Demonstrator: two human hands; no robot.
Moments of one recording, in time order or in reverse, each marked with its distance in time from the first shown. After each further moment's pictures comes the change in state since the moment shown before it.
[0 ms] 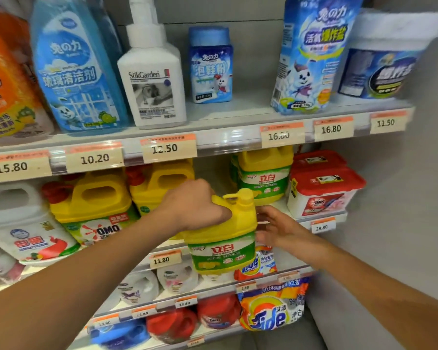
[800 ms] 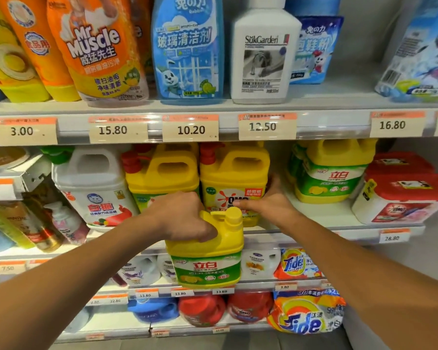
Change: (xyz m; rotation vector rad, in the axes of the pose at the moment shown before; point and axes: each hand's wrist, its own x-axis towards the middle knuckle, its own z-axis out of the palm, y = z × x) left_hand -0.044 -0.160 0.001 0.100 -0.130 -0.083; right_hand 0.154 -0.001 0.122 -0.133 0.320 -0.021
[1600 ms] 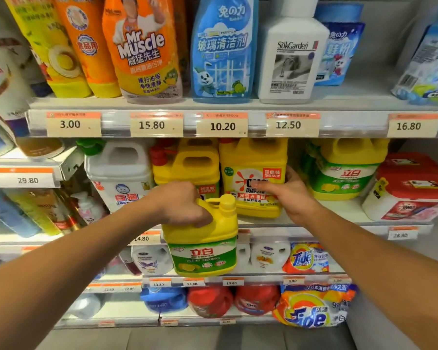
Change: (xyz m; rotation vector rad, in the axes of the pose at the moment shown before) left_hand -0.022 -0.045 -0.018 -0.066 -0.038 -0.047; right_hand -0.023 -0.040 0.008 0.284 0.007 0.056
